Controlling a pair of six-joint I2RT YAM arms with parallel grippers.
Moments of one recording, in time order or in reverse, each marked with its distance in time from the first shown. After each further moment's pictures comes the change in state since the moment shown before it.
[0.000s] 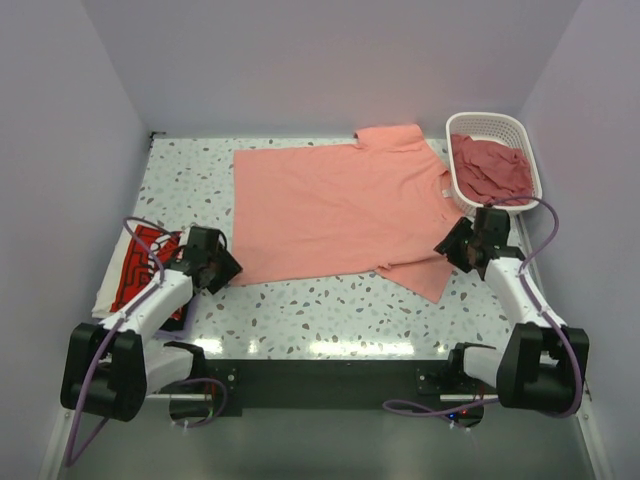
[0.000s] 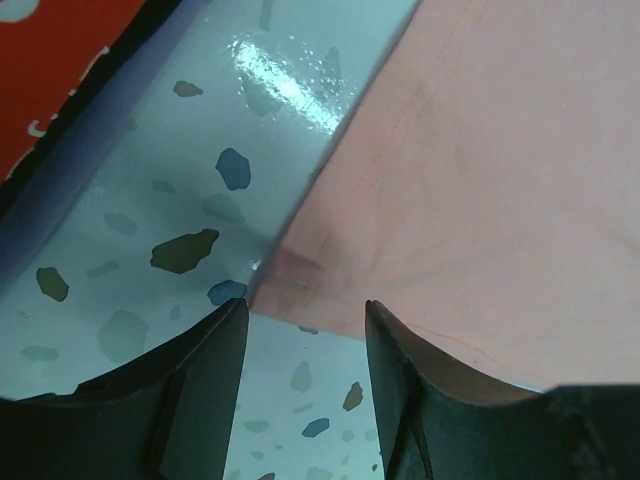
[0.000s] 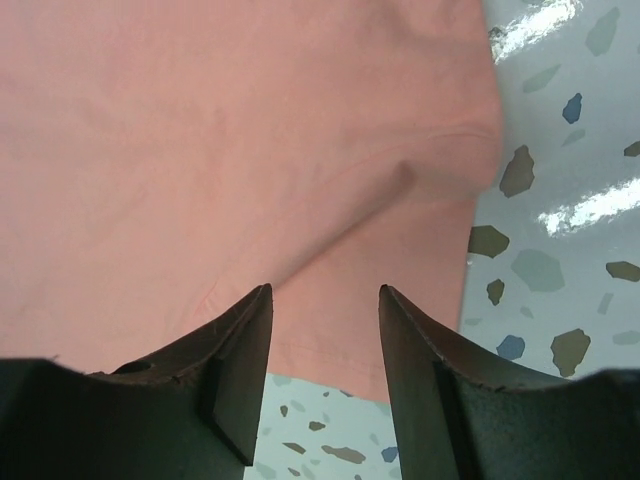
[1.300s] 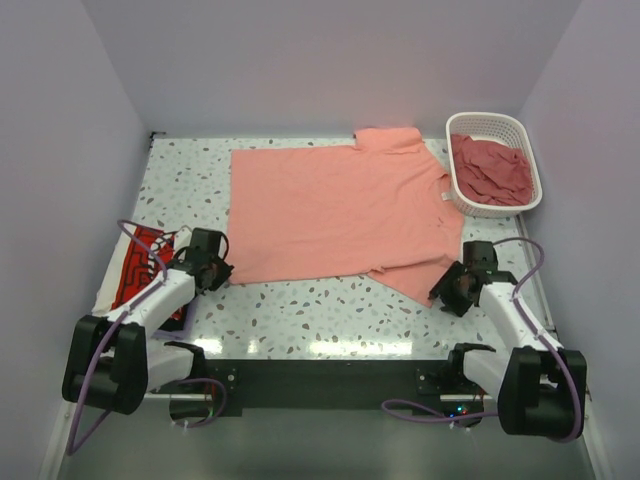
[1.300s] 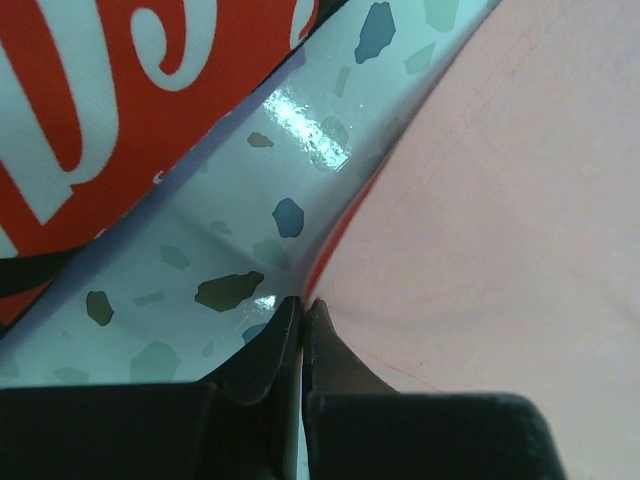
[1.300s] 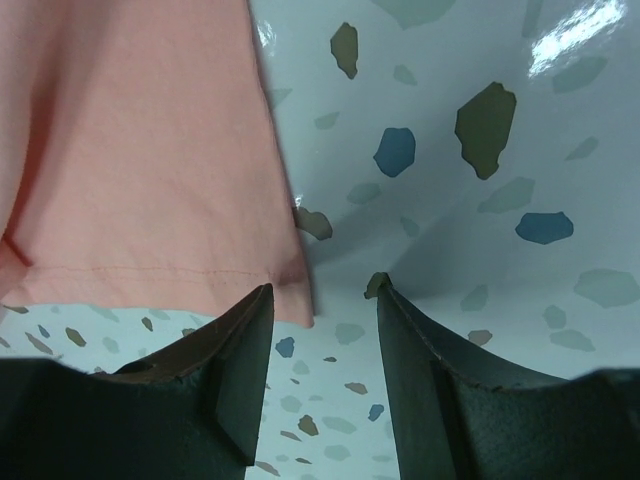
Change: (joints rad) left arm -0.003 0.046 -0.024 0.048 -0.146 -0.092; right arm 0.030 -0.138 -0.199 -0.246 0.037 0.089
